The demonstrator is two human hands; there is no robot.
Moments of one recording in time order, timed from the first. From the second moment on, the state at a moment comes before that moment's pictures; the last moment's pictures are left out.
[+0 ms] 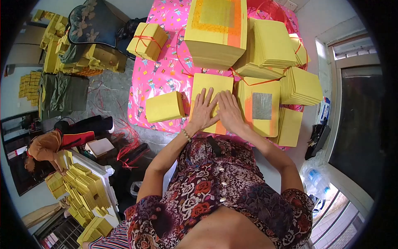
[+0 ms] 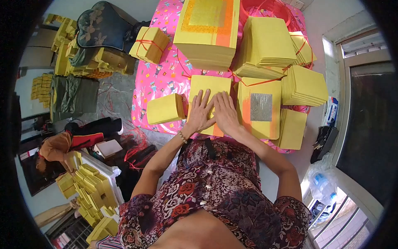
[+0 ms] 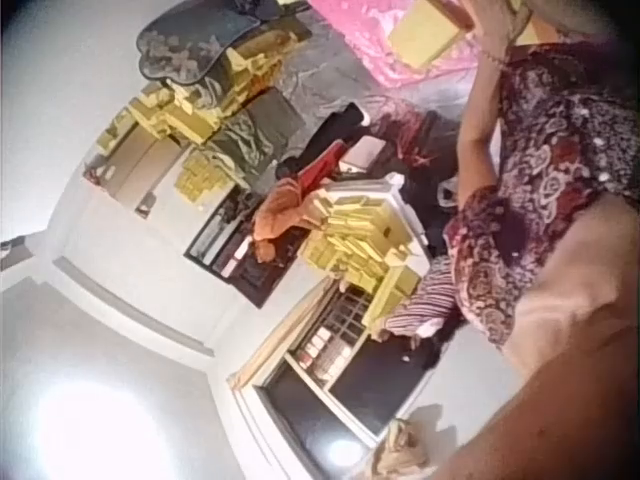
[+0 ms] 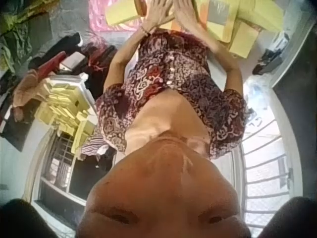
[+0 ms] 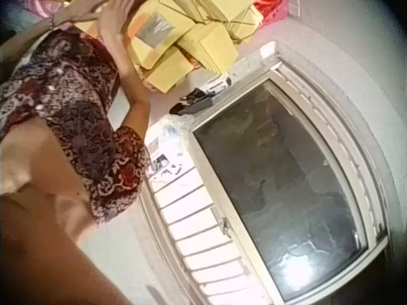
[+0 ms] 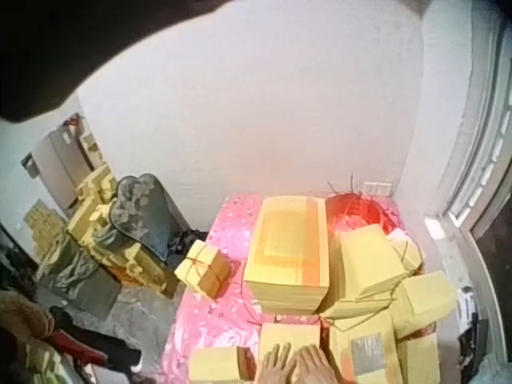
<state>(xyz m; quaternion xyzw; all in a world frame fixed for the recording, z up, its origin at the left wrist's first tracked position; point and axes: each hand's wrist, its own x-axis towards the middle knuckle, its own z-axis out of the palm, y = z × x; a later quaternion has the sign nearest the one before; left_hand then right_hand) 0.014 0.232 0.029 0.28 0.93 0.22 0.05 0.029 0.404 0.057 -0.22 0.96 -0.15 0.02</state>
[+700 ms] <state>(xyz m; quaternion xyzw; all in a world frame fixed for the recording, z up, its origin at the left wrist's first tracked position) 0.019 0.205 0.021 0.23 0.95 0.23 0.01 0.046 0.408 0.043 -0.21 0.95 -0.16 0.18</state>
